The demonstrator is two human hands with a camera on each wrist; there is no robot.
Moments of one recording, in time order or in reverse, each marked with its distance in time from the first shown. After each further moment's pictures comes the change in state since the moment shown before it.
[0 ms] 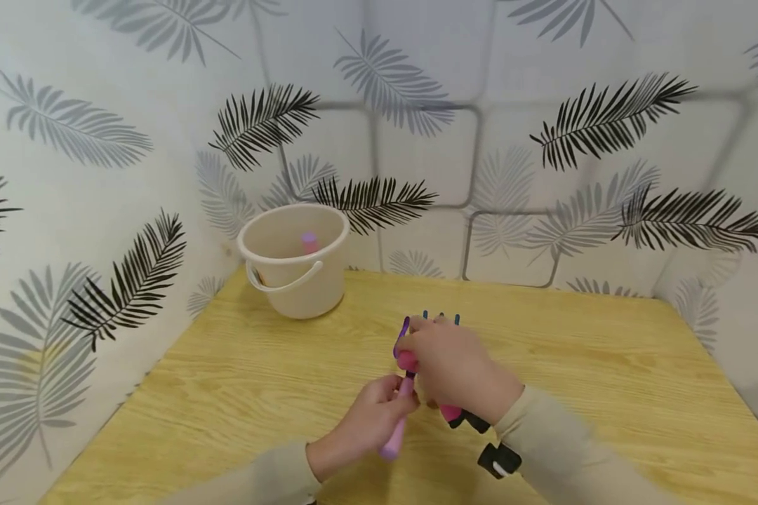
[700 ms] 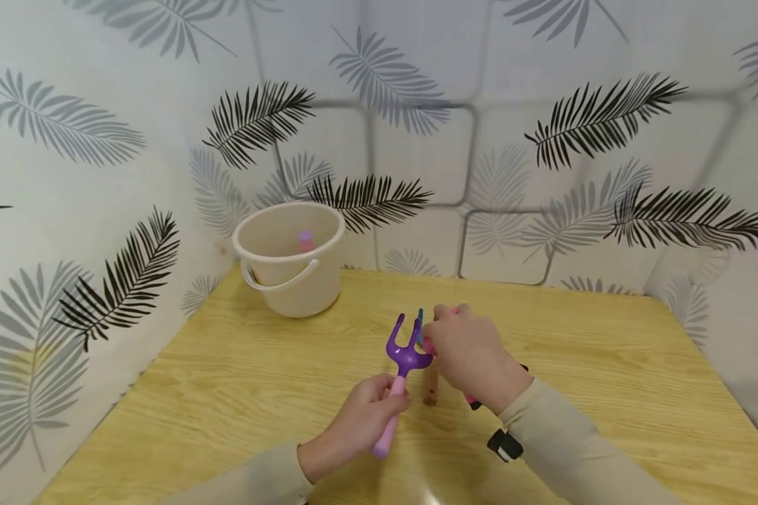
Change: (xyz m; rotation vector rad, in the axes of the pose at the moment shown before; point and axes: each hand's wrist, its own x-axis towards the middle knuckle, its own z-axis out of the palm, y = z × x) left_hand -0.005 -0.002 -0.002 -0.031 0.016 -0.029; right_hand -0.006 0.020 0.003 -0.167 -0.042 0.156
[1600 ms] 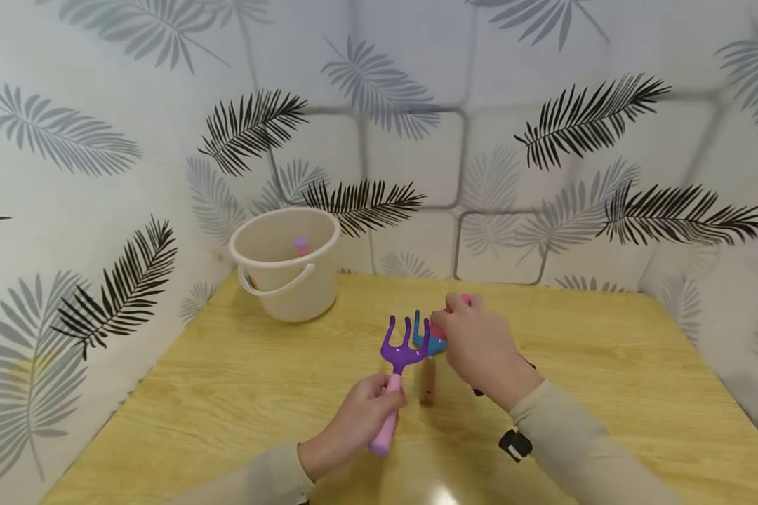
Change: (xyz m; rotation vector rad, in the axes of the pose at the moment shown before) left_hand 0.004 0.001 0.003 -0.049 0.006 -0.036; right_hand -0.007 0.024 0.020 0.058 0.198 0.071
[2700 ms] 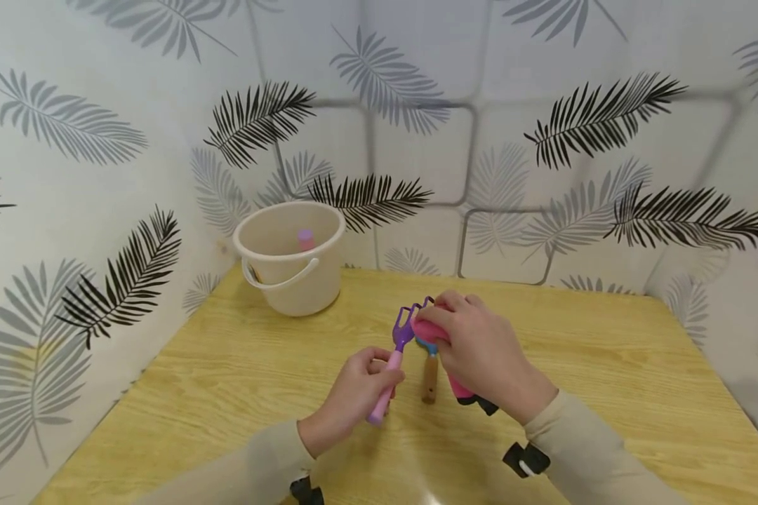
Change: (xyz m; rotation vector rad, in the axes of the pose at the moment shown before) left_hand 0.015 0.010 -0.015 -0.043 0.096 0.012; right_hand -0.003 -0.013 -0.024 0.214 0.064 -0.061
